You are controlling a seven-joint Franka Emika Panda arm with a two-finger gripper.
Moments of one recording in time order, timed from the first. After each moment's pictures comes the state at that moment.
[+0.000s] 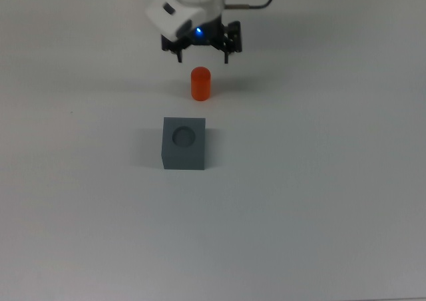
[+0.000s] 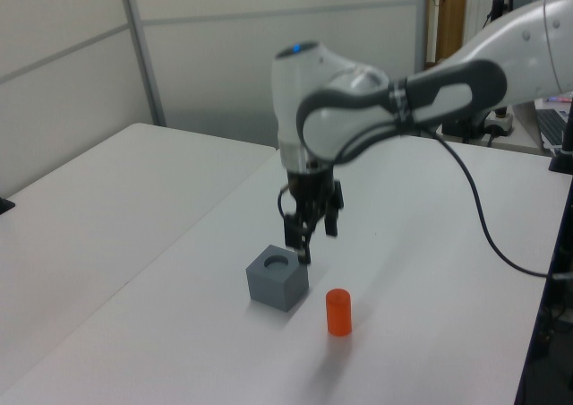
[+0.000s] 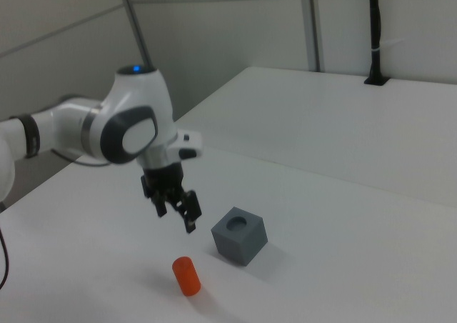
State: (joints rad) arm 0.10 0.05 0.03 -1.92 0.04 1.91 0.15
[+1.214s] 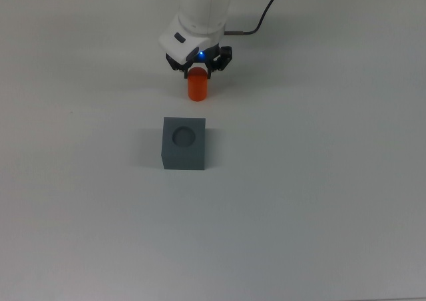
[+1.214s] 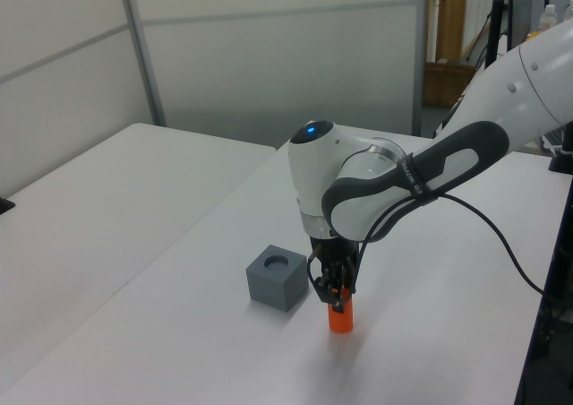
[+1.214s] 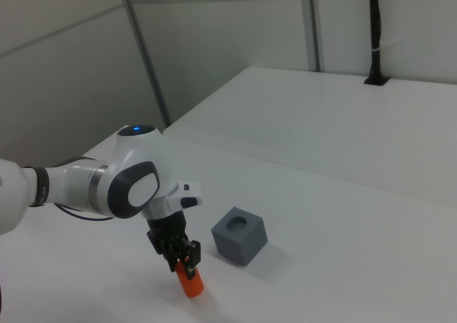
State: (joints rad) arm 0.10 0.06 0.05 -2.15 -0.07 2.12 0.15
